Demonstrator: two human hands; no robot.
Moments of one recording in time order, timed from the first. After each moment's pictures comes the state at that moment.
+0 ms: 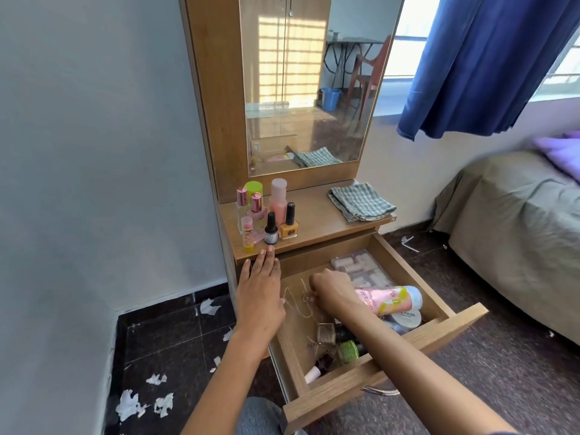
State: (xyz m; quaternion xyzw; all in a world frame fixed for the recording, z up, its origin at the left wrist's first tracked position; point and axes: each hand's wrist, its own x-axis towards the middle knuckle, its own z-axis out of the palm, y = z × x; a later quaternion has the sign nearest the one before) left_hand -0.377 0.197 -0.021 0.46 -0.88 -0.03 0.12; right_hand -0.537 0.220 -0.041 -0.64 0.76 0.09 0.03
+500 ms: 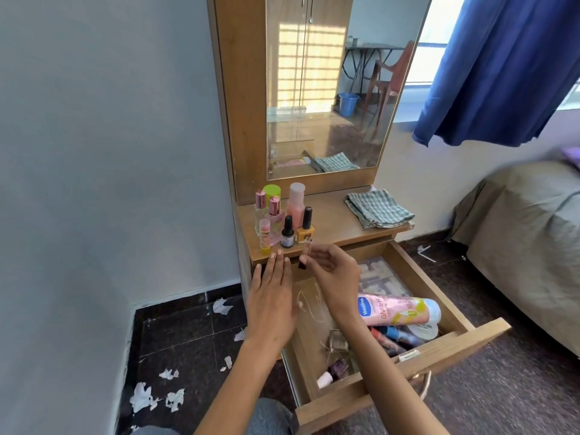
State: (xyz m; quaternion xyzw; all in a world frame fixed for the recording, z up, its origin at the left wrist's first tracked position) left_hand -0.370 0.206 -0.024 0.47 -0.87 -0.02 0.16; right_hand -0.494 0.223 -0.018 -0.45 0.62 -0.62 0.17
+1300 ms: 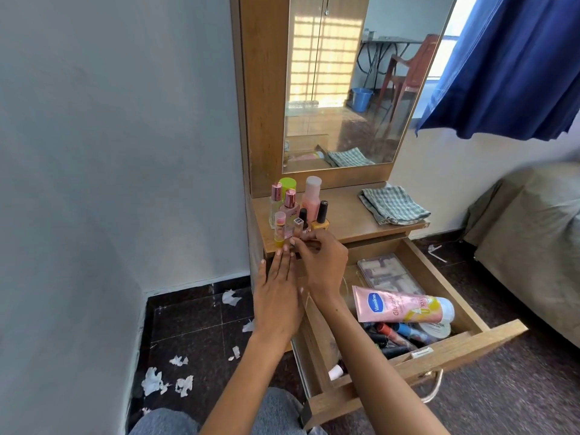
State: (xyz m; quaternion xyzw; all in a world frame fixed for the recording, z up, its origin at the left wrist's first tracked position) left_hand -0.360 0.202 -0.034 0.48 -0.86 -0.01 0.18; right_hand -0.462 0.181 -0.025 -0.47 0.67 -0.58 0.03
